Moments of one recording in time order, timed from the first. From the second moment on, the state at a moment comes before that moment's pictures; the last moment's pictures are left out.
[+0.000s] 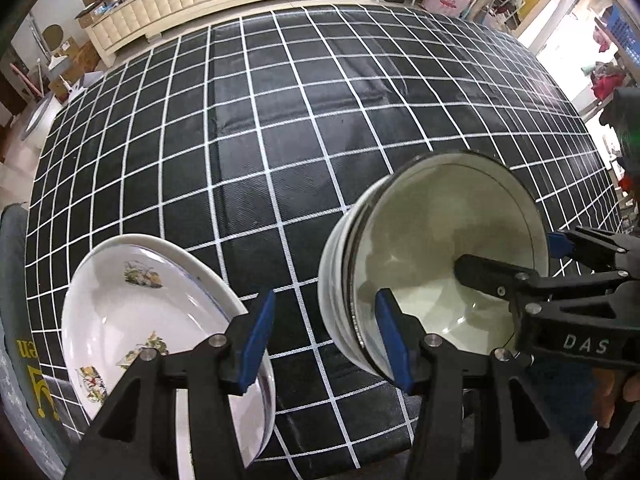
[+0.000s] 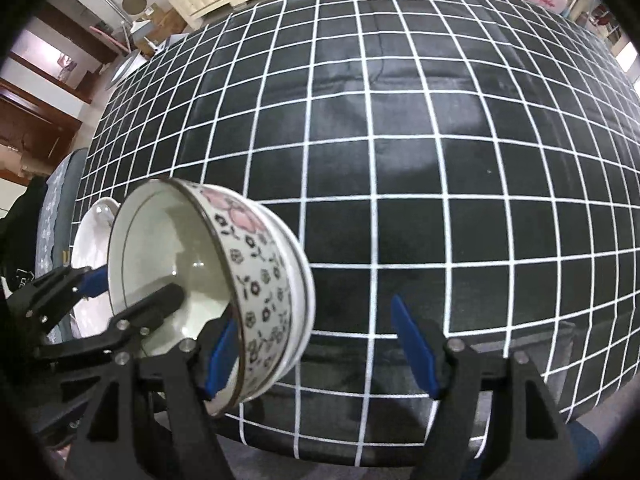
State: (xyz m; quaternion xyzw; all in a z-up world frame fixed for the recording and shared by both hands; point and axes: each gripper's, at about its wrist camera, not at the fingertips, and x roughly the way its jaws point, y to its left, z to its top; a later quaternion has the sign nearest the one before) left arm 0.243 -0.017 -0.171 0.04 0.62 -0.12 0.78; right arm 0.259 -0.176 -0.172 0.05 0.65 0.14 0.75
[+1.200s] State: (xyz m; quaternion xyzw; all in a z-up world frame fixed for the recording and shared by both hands) left arm 0.256 0.014 -0.214 -0.05 0.63 -0.17 0.76; right arm 0.259 -0.192 -0.188 0.17 0.66 0.21 0.70
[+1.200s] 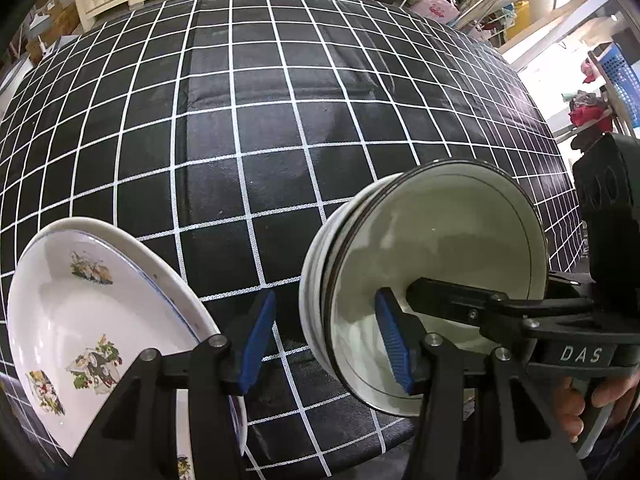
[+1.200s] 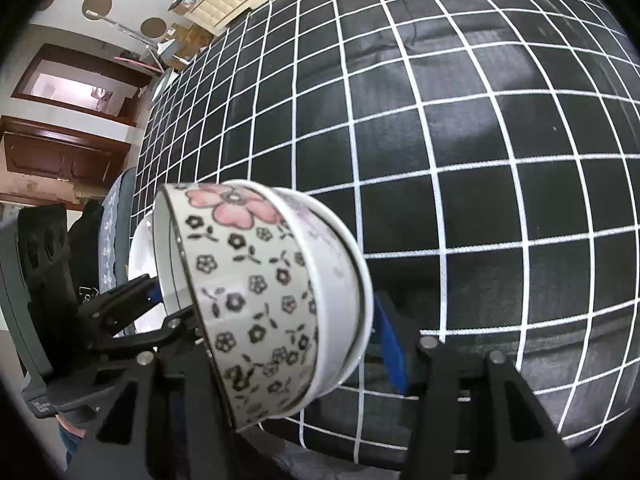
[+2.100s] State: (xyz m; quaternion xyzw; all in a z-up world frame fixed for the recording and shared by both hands) left arm 0.263 0.021 -0.218 -0.09 0.63 -0.20 0.75; right arm 0.263 -0.190 -0.184 0.16 0.65 0.20 0.71
